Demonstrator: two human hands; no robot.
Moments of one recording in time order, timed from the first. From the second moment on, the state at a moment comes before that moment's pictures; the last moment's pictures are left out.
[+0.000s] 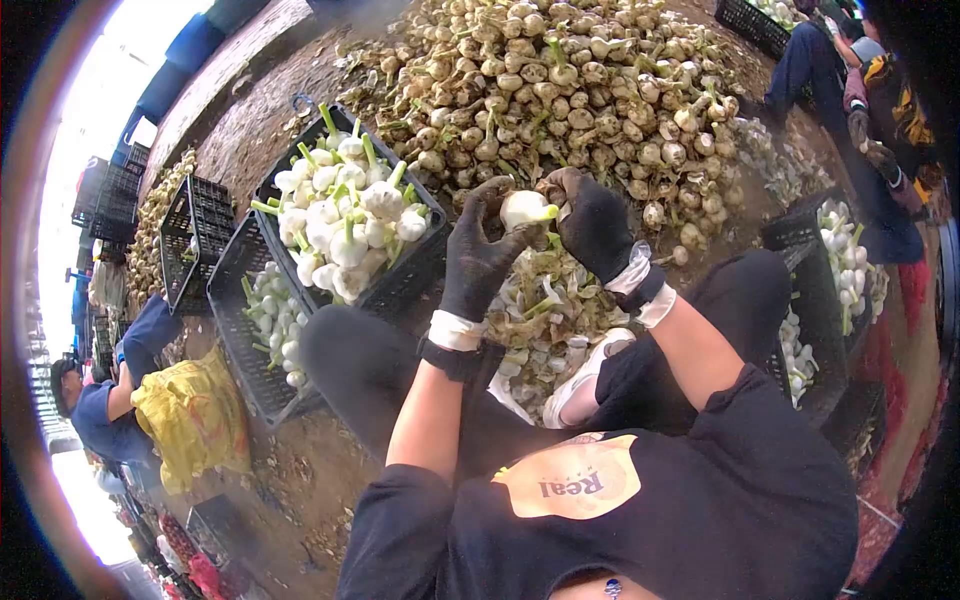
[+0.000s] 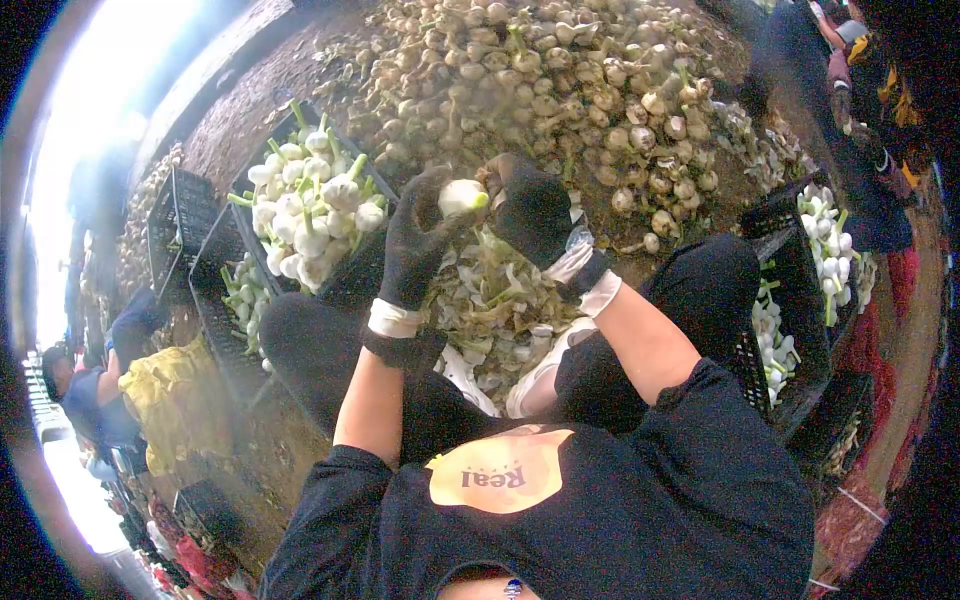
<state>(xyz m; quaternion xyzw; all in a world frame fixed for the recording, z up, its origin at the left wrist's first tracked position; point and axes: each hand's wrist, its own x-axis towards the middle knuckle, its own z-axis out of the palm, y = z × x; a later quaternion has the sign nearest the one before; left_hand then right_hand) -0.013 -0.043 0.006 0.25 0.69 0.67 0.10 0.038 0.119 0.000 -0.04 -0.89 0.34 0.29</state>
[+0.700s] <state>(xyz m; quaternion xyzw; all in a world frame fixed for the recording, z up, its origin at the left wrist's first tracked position) -0.018 -0.038 -0.001 0.19 0.70 0.68 0.08 0.036 0.111 0.000 -0.04 -0.92 0.30 0.24</state>
